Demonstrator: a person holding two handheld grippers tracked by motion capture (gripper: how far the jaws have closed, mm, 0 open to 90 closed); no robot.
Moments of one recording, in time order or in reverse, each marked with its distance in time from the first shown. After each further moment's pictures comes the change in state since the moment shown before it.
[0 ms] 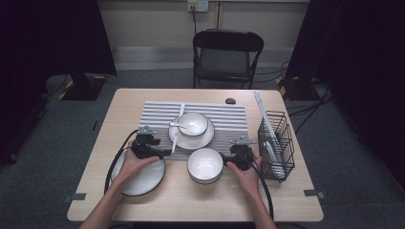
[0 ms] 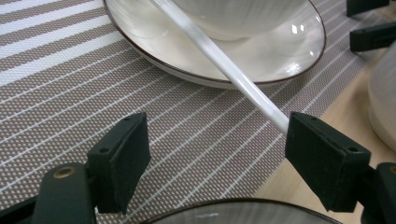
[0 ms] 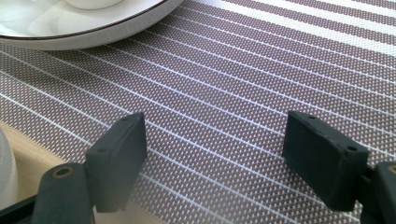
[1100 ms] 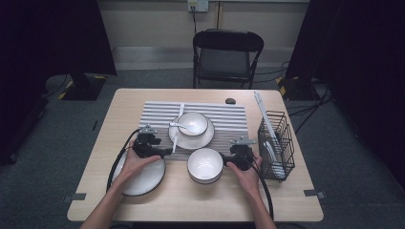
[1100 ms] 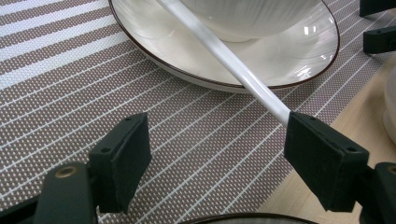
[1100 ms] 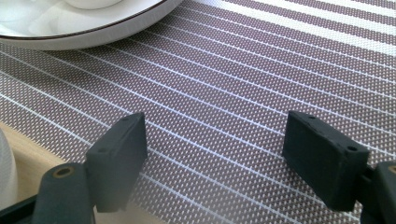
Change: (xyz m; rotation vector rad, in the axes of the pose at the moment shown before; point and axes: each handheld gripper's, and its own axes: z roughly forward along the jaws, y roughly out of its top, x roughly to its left) left arm 0.001 0.002 0.006 -0.001 0.031 -0.013; right arm 0.000 0.000 0.000 0.000 -0.003 0.000
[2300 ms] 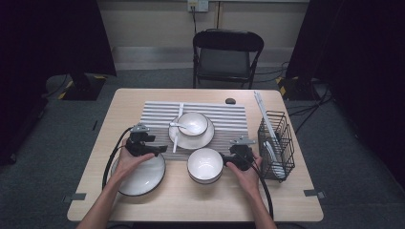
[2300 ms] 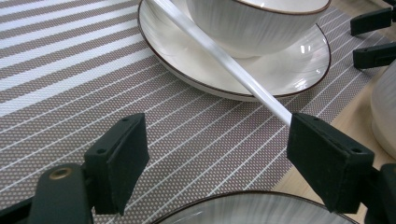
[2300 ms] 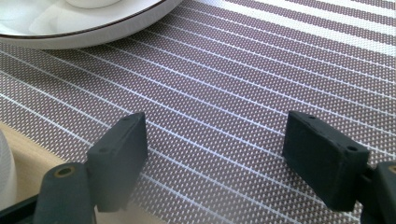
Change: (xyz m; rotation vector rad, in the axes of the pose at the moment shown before) left arm 0.009 0.000 -0.025 -0.069 0.004 -0.012; right arm 0.000 0.000 0.000 0.000 -0.003 -0.004
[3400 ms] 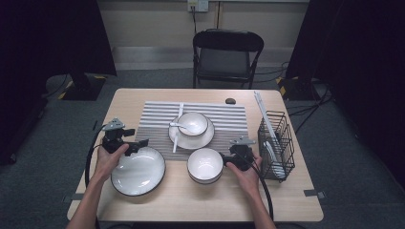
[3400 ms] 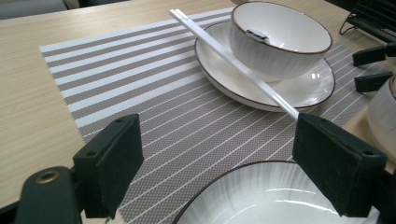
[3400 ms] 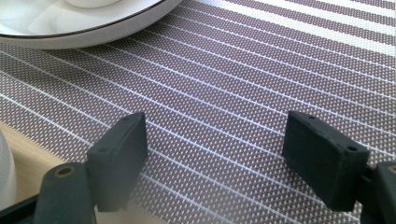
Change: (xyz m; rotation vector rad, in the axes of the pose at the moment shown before) left arm 0.027 -0.005 -0.060 -0.111 0.068 -0.008; right arm 0.000 0.000 0.000 0.001 0.000 -0.001
